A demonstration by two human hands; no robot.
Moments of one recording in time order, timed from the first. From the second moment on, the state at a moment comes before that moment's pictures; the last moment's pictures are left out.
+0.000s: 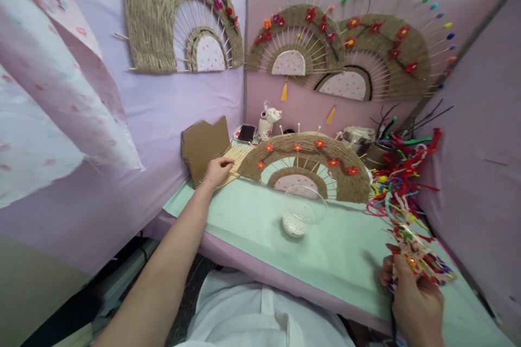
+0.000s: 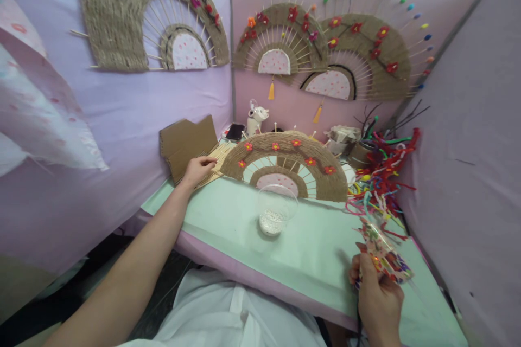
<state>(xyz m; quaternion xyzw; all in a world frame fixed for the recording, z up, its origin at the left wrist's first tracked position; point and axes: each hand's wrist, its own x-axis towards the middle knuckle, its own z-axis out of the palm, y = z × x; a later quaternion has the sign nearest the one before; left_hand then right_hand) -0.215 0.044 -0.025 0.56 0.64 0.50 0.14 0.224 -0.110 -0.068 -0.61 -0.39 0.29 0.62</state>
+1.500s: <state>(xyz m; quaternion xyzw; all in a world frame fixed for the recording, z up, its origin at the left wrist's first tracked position) -0.216 0.056 -0.043 0.61 0.62 0.49 -0.01 0.227 -0.109 -0.072 -0.62 -0.40 0.28 0.62</state>
